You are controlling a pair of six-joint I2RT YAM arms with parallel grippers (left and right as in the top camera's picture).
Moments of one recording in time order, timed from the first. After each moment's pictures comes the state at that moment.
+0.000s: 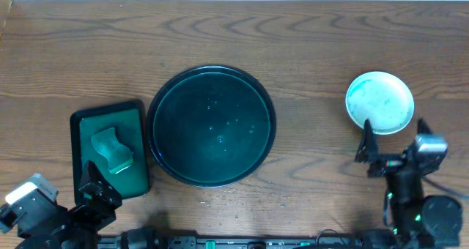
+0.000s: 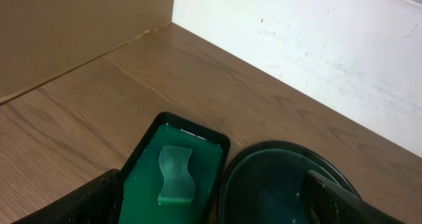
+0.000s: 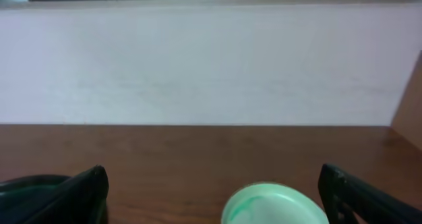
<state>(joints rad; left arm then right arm) 0.22 0.44 1.26 -1.21 -0.17 -0.33 0.07 0.21 0.45 -0.24 0.04 0.04</state>
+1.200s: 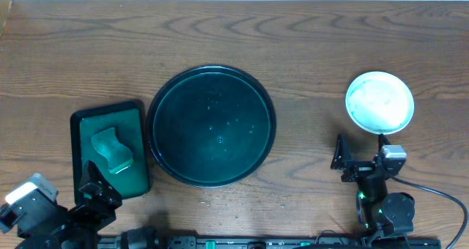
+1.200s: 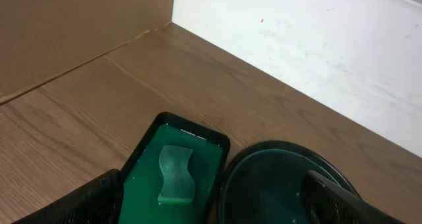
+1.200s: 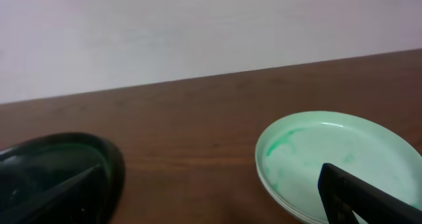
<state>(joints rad) 0.22 0.44 1.26 -1.21 -0.17 -0.33 0.13 0.01 0.01 -0.07 0.03 0.20</state>
